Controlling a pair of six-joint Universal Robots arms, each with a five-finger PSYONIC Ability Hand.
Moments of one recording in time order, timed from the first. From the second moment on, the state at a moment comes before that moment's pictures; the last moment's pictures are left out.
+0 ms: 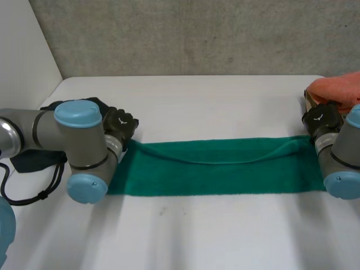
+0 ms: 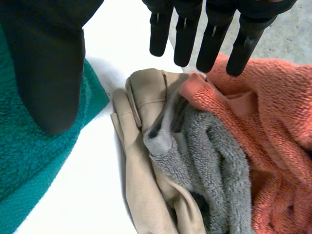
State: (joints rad) left arm 4.24 -2.33 -1.20 3.28 -1.71 3.85; right arm 1.69 -0.83 1.35 -0.35 1.63 2.23; left_hand 0.60 0.65 0.66 0.67 0.50; right_hand 0.41 0.40 0.40 0.39 0.20
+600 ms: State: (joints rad) left arm 4.20 -2.22 -1.28 3.28 -1.64 3.84; right arm 1.62 -0.97 1.38 -0.06 1.16 2.47; left_hand 0.28 0.26 0.26 0.25 0.08; right_hand 0.40 0.40 0.39 0.39 0.23
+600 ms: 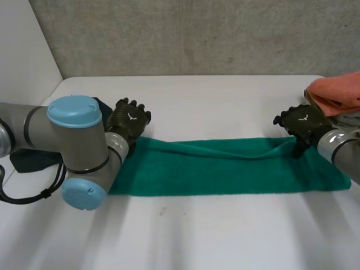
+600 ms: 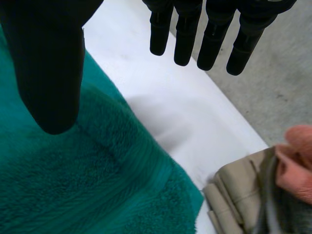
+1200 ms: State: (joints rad) left arm 4.22 -2.23 -1.27 3.29 -1.62 3.72; right arm 1.68 -0.96 1.32 -0.11 1.35 2.64; left_hand 0.28 0.26 0.26 0.25 0.08; right_hand 0.40 0.40 0.41 0.41 0.22
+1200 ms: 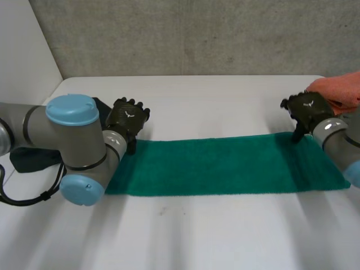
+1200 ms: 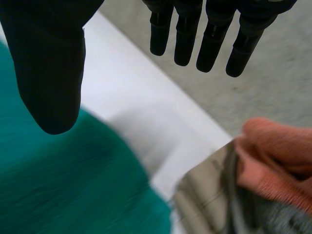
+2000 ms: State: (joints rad) left arm 4.15 -1.87 -1.58 3.31 -1.60 3.63; right arm 1.20 -1.08 1.69 -0.24 1.32 2.28; left_hand 0.28 0.26 0.26 0.25 0.08; right_hand 1.11 1.18 1.19 1.20 0.99
